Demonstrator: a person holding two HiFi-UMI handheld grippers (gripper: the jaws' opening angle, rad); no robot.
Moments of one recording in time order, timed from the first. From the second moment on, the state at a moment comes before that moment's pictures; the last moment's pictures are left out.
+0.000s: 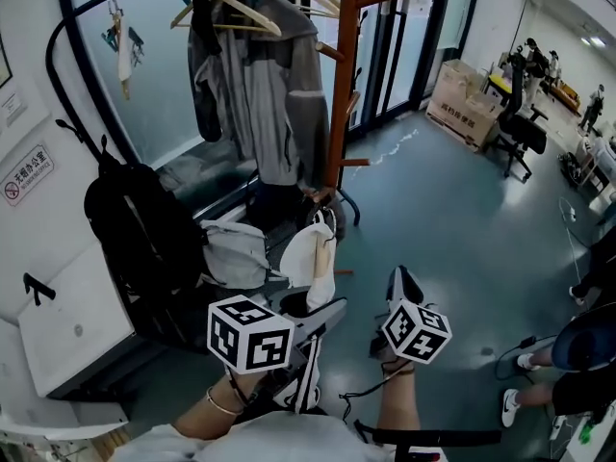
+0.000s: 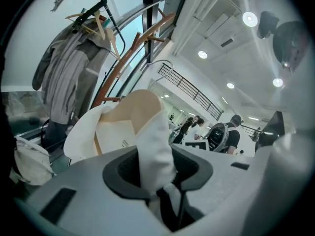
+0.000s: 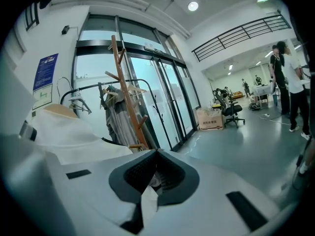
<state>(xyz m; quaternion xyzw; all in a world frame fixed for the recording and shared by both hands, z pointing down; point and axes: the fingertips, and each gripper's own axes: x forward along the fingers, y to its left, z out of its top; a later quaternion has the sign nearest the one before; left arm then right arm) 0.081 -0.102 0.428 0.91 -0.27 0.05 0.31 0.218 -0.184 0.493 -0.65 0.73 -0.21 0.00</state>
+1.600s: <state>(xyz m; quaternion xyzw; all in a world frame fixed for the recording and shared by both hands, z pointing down) 0.201 -0.249 0.387 0.97 -0.02 0.10 0.23 0.318 -0.283 0.413 -0.78 0.61 -0.11 0.05</state>
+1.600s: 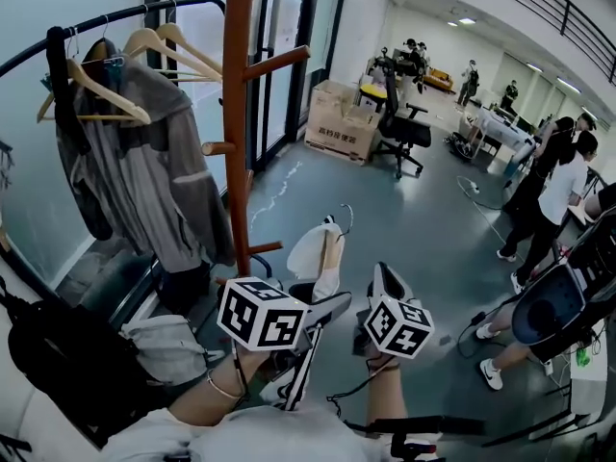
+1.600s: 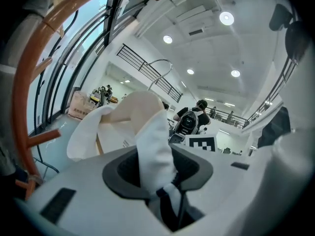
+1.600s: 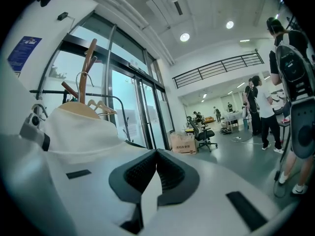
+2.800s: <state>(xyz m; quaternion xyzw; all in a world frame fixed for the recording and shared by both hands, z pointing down) 0.215 -0.316 0.372 0.96 -0.10 0.07 0.25 0.317 -0.374 0.404 -0.73 0.67 -0.11 0.04</state>
